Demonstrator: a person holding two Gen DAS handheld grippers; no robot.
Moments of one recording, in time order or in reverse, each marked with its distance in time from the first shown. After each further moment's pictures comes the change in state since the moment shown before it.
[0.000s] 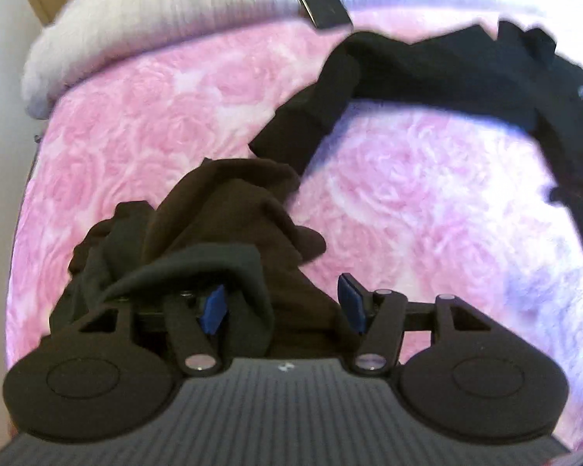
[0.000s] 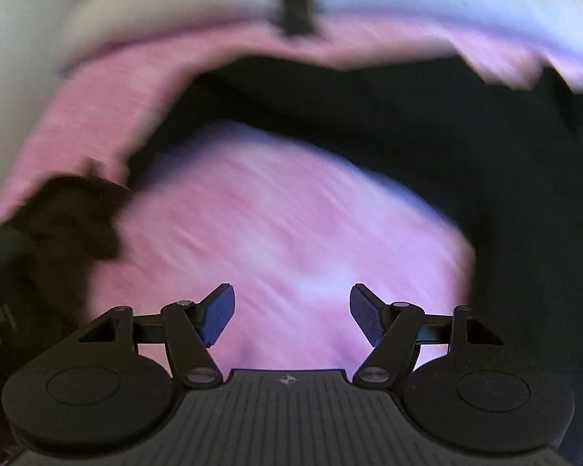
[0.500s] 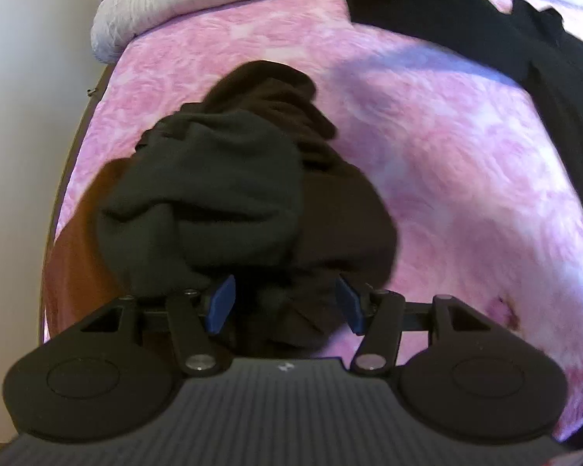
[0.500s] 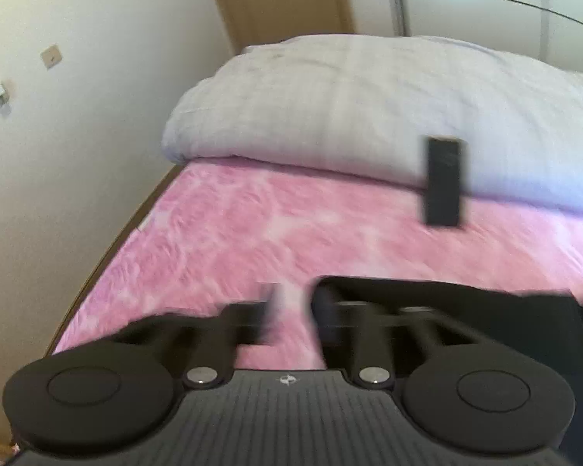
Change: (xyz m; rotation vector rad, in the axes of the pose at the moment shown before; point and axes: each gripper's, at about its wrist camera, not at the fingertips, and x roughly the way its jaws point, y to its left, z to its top) left arm -0.080 -0.020 -0.133 -0.115 -0.066 0.123; right arm -0.059 0.184 0.171 -0.266 -0.275 0.281
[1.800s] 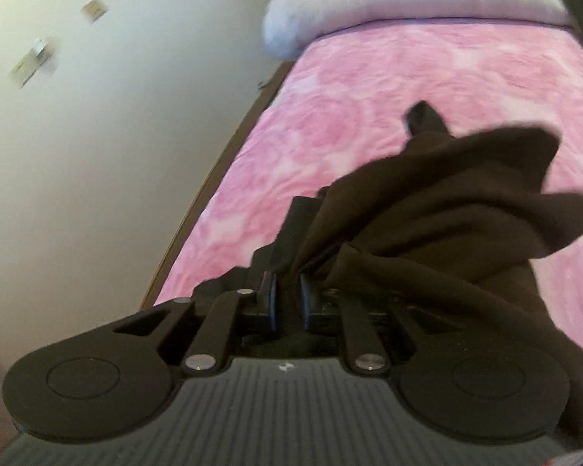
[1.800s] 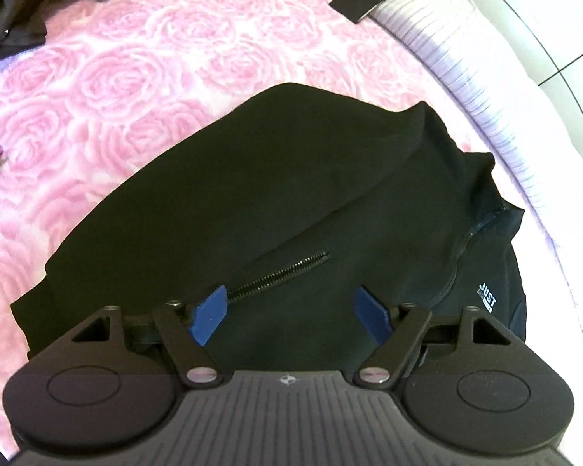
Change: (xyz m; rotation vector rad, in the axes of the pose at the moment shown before) left arm 0.121 0.089 0.085 -0.265 -0.017 0.552; right arm -0.186 -0.159 -0.308 -0.526 0.422 -0.409
